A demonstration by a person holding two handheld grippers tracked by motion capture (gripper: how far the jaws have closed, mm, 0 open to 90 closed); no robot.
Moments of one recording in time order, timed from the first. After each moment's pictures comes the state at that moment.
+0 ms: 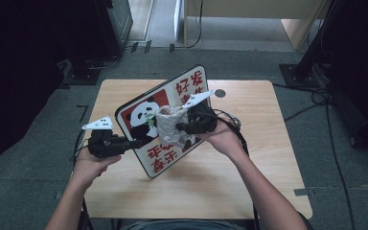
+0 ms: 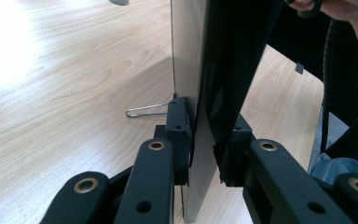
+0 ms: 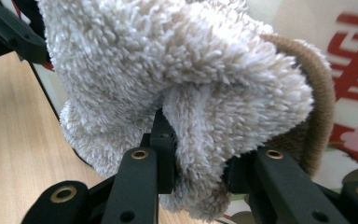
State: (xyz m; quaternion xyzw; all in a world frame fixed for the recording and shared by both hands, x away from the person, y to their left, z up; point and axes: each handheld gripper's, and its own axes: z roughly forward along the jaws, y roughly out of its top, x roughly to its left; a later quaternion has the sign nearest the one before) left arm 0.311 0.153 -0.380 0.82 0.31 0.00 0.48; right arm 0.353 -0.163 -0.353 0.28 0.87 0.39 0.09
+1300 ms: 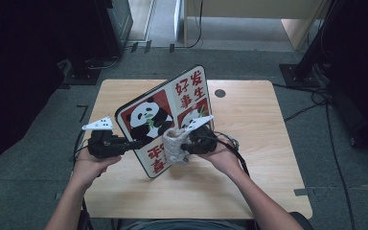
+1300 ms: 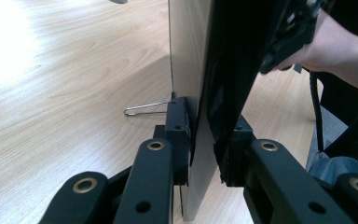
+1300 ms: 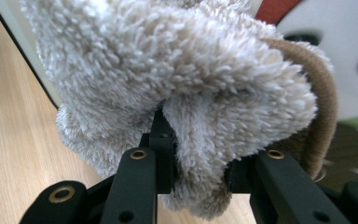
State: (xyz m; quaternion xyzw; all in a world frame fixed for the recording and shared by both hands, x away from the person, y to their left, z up) left arm 0.310 0.153 -0.380 0.82 0.31 -0.01 0.48; right arm 0.333 -0.167 -0.431 0.30 0.88 0.36 0.07
